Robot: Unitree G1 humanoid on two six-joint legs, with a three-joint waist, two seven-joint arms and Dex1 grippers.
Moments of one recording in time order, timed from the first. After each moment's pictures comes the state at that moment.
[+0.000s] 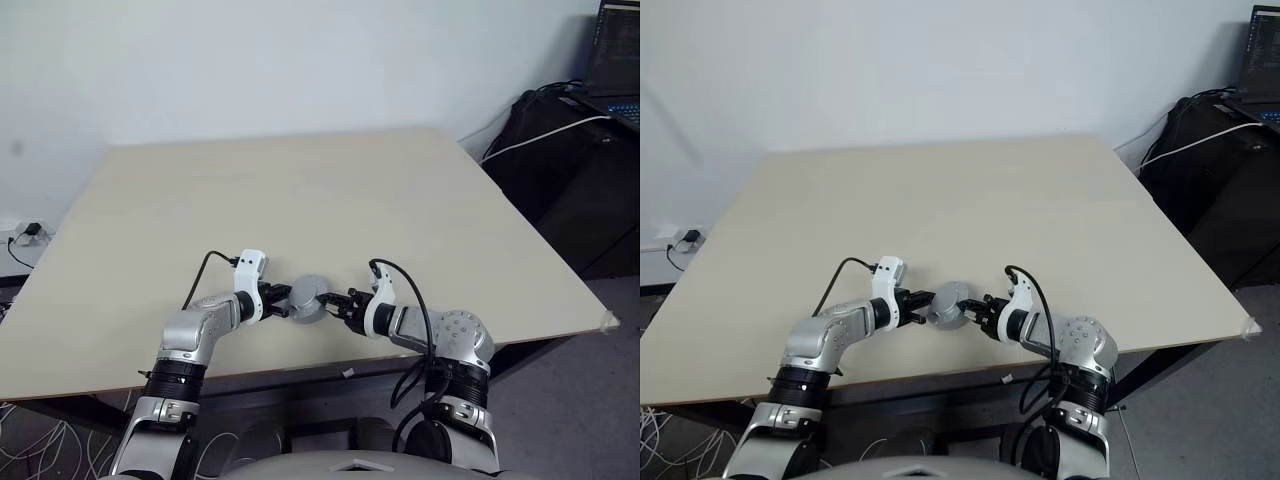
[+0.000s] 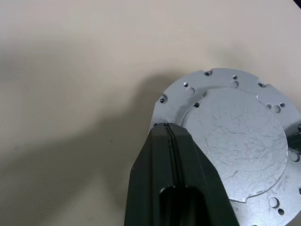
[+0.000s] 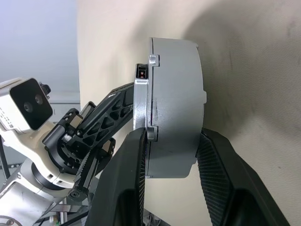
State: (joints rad) left arm -0.28 0.17 -0.03 0.16 -0.31 0.82 -0.52; right arm -0.32 0.16 -0.48 0.06 0.66 1.45 0.15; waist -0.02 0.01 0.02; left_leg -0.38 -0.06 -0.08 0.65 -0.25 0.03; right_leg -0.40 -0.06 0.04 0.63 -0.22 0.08
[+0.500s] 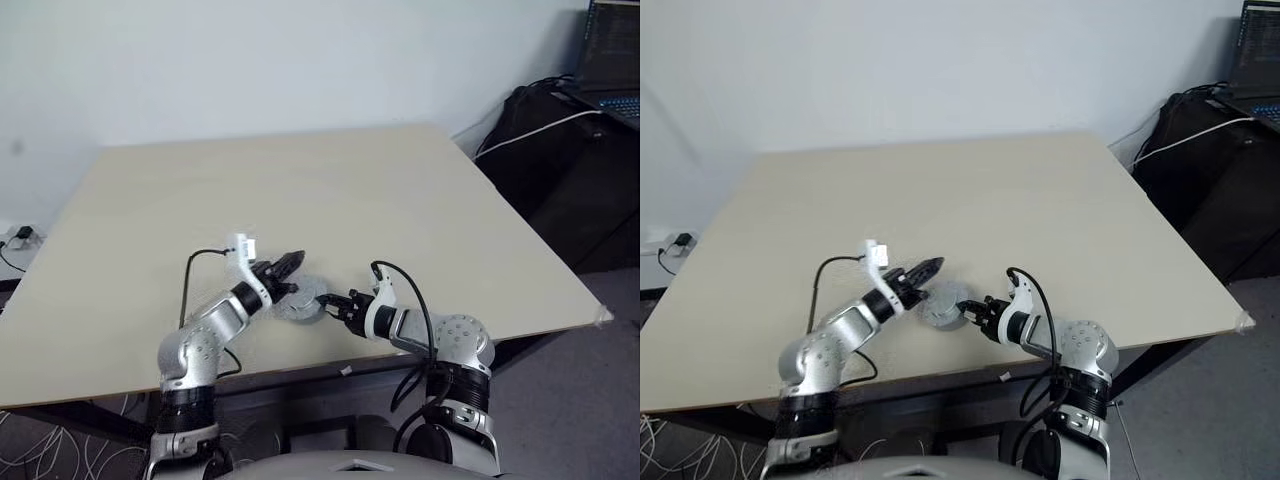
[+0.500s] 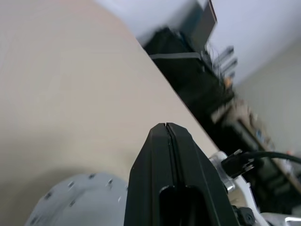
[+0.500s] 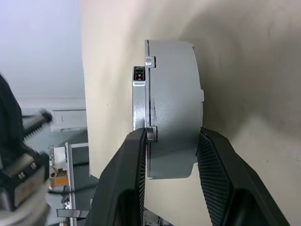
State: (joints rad) left arm -0.09 -0.05 0.21 -0.18 -0.65 0.80 -0.46; right arm -0.30 0.16 -0.50 0.06 0.71 1.44 0.13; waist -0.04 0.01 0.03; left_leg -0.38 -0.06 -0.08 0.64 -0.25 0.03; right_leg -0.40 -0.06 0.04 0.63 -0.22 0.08
